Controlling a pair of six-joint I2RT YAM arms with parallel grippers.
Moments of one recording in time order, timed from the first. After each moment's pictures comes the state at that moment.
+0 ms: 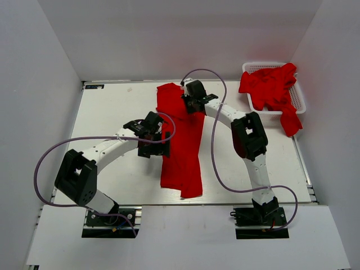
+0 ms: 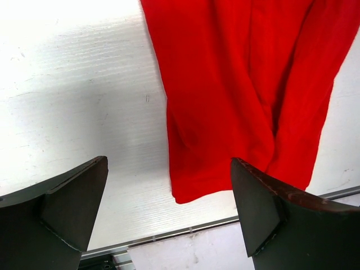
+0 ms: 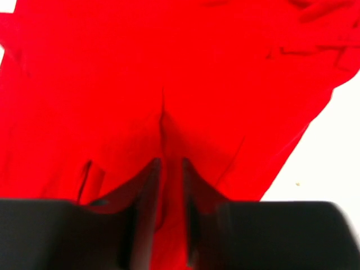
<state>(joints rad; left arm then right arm) -0.60 1.51 1.07 -0.74 0.01 -0.52 0.55 2.26 1.83 -0.32 0.06 0.05</state>
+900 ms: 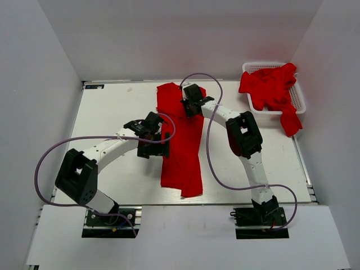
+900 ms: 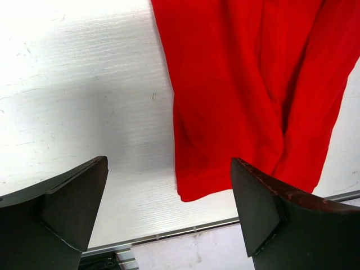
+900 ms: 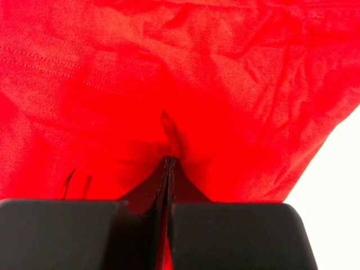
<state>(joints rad) -0.60 1.52 1.07 -0.76 0.00 -0.52 0.56 2.35 1.87 -0.34 0.07 0.02</state>
